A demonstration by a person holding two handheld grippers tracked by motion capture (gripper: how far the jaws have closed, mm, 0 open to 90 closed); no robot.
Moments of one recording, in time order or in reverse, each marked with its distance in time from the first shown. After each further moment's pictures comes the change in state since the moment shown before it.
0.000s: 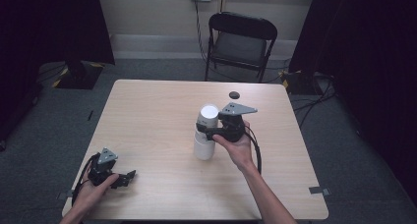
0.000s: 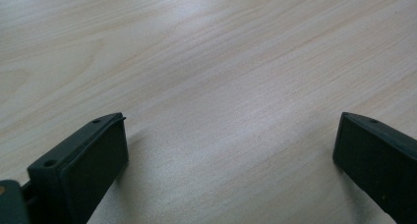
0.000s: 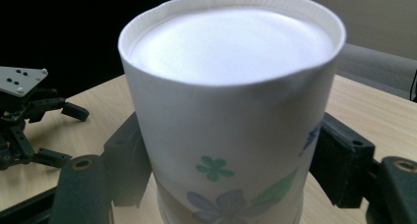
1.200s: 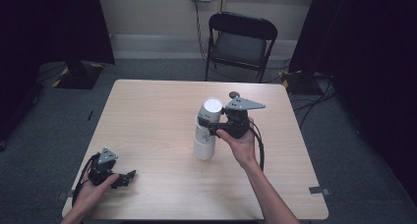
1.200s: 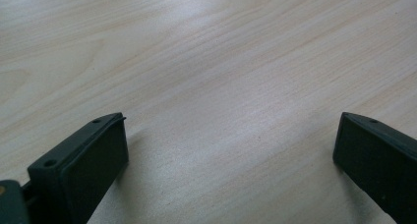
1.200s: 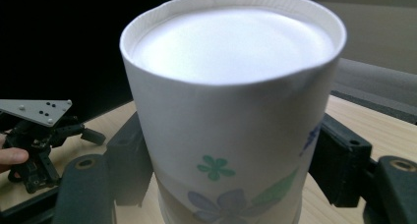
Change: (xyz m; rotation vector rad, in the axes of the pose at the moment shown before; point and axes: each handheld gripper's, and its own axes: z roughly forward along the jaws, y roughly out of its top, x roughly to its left) left arm 0.000 0.000 0.000 -0.001 0.001 -0.002; right arm 0.001 0.020 -0.018 -0.072 0.026 0.025
